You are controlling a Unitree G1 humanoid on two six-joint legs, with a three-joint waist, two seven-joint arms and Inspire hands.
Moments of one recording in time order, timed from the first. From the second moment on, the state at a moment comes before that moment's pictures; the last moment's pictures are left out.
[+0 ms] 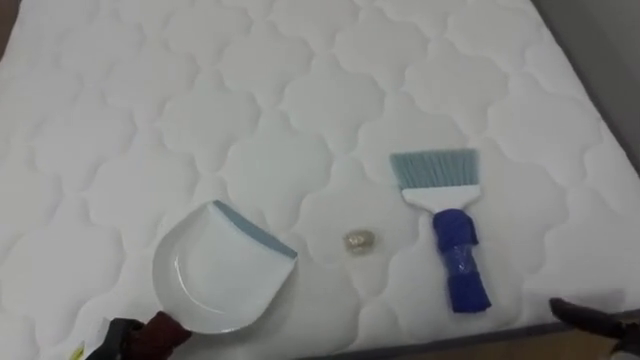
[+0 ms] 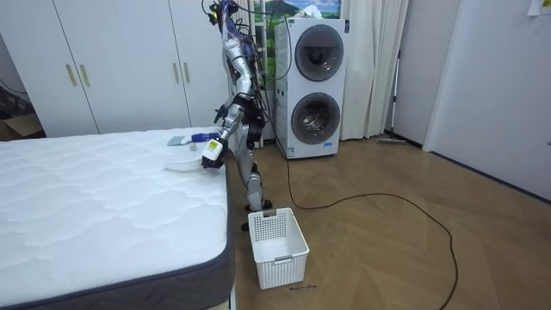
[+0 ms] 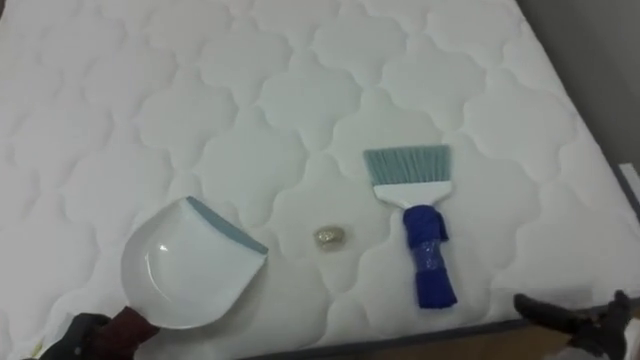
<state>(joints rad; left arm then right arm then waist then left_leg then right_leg) 0.17 0.40 -0.08 0.77 0.32 -0.07 0.18 -0.04 -0.40 -0.18 0.82 0.32 -0.15 -0.60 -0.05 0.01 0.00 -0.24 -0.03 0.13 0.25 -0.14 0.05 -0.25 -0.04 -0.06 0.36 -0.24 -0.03</state>
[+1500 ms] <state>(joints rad) -0.03 0.37 -0.21 0.91 0.27 -0.10 0.06 -0.23 -0.38 0.21 0.78 0.03 -0.24 -0.66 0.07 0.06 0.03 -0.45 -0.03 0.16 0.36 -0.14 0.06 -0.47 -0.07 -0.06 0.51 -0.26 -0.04</state>
